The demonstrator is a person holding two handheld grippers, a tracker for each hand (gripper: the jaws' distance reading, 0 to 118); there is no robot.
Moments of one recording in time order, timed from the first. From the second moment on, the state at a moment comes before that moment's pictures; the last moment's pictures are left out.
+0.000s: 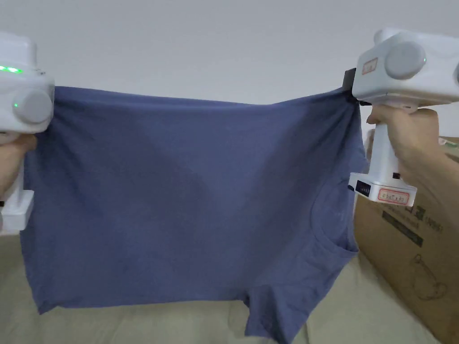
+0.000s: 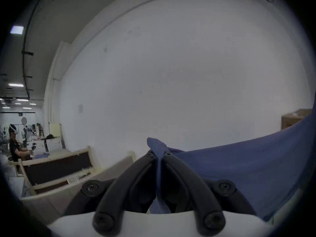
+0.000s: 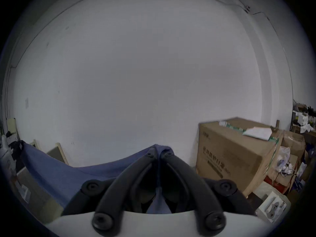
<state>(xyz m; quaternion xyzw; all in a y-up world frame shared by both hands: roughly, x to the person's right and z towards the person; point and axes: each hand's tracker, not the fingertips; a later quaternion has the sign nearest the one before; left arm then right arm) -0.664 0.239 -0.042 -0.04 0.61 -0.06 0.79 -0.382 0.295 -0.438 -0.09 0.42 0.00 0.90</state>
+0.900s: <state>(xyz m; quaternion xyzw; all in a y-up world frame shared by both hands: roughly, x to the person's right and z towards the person) -0.566 -0.111 0.016 -0.36 0.52 0.12 0.76 -0.290 -0.106 -0.416 -0.41 0.39 0.15 0.81</state>
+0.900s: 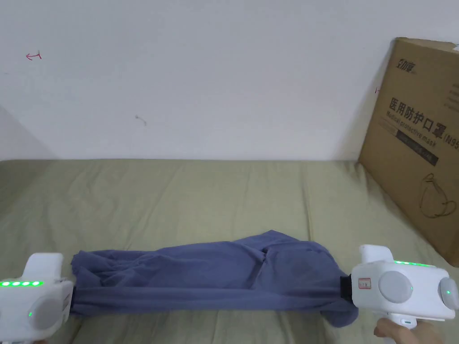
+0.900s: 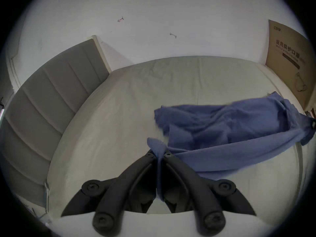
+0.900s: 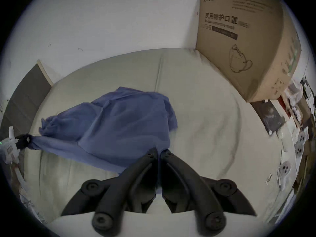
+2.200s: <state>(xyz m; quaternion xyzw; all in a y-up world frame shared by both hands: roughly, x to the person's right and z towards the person) -0.261 -0.130 0.261 -0.39 0.47 0.21 0.77 0.021 -0.147 -0.195 -0.46 0.38 0.20 0.78</state>
